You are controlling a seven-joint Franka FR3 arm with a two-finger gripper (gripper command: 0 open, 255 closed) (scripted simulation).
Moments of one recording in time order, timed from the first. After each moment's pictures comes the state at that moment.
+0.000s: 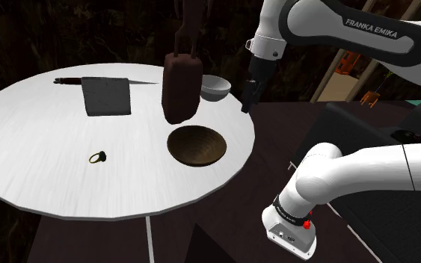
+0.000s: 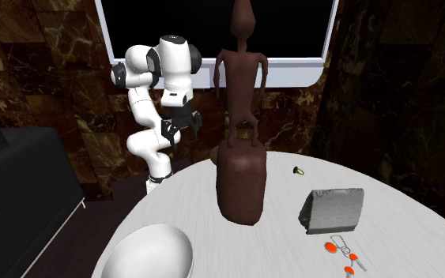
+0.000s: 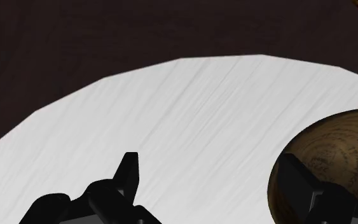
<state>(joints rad) 0.02 -0.82 0.06 -2.35 0.07 1.48 -0.05</state>
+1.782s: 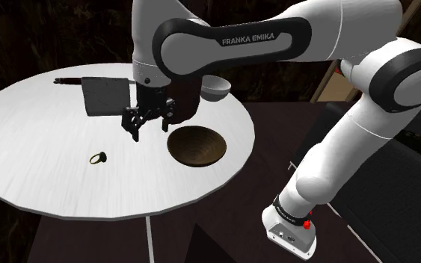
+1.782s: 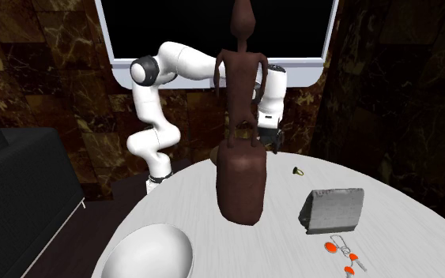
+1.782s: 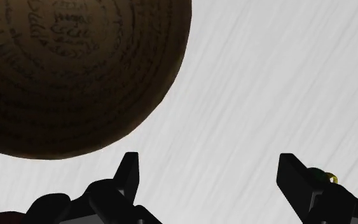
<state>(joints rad) 0.03 -0.10 0.55 -1.96 0.11 1.88 0.66</state>
